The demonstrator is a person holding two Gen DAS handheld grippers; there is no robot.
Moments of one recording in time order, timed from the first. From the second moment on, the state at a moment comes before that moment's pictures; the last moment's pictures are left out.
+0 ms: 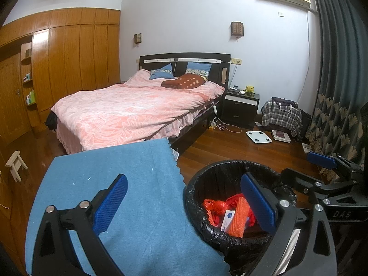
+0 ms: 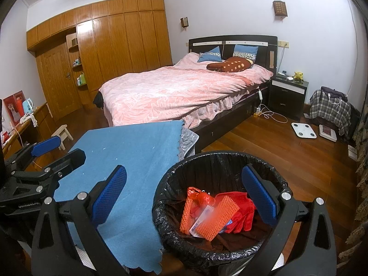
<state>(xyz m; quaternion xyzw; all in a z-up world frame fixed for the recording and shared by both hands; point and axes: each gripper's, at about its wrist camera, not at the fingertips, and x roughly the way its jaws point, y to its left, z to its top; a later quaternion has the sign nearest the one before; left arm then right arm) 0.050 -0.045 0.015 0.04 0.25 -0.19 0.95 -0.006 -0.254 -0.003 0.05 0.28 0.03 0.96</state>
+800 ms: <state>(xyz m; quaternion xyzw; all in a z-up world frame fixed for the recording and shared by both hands) 0.050 -0.045 0.015 0.04 0.25 -0.19 0.95 -0.007 -0.251 -0.004 0.05 0.28 0.03 0.96</state>
